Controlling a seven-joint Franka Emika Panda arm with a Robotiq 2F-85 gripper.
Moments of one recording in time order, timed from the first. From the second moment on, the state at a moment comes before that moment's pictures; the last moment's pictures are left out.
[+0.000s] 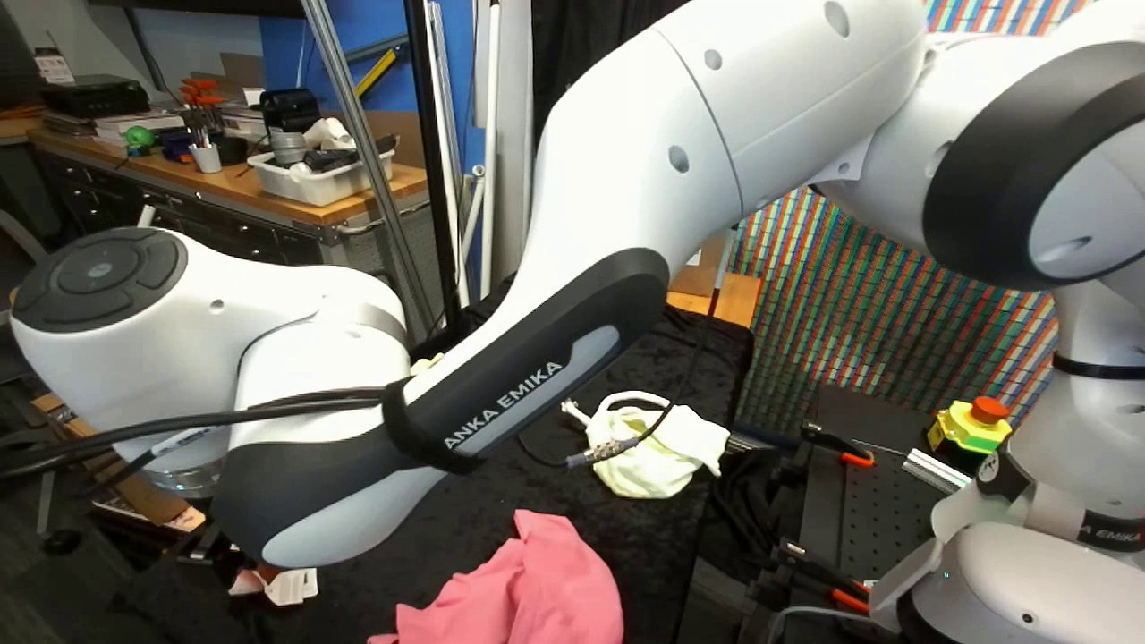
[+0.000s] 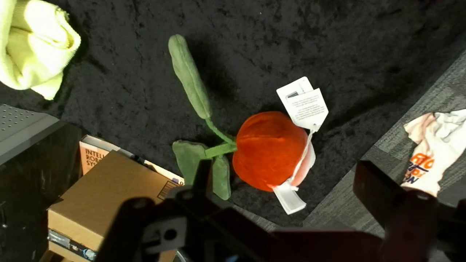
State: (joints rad) arm 0.61 0.94 0.02 -1.16 -0.42 2.28 0.36
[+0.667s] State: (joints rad) arm 0.61 1.11 0.01 -0.99 -0.39 2.26 0.36
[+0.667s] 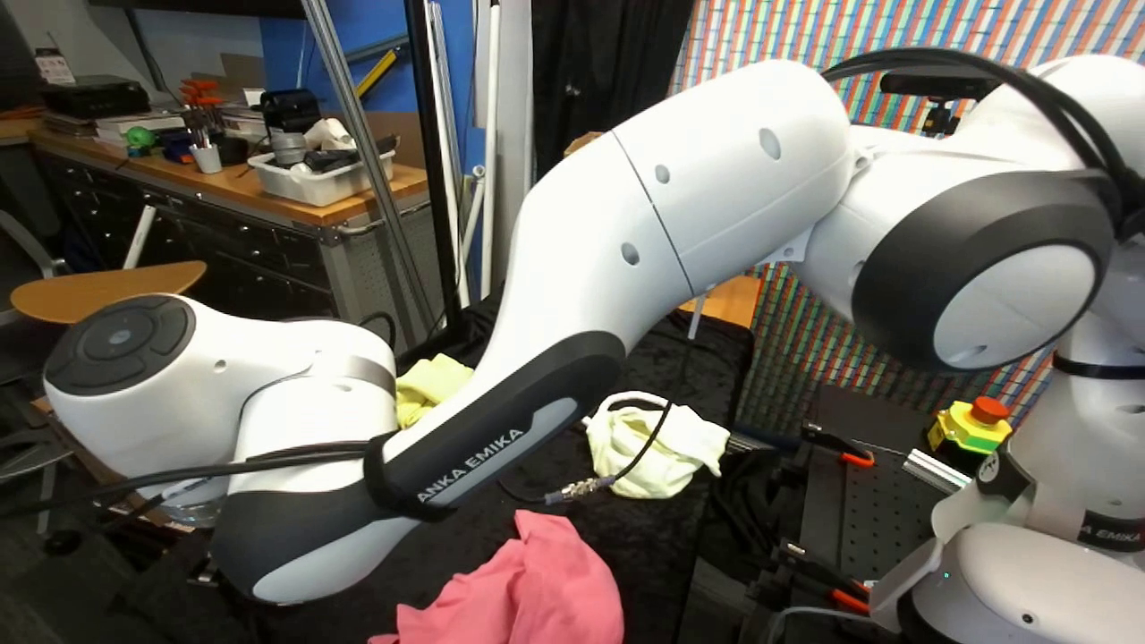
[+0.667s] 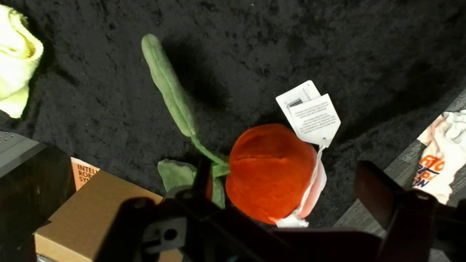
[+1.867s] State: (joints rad) arm 0.61 1.20 0.05 -0.84 -0.37 2.14 0.30
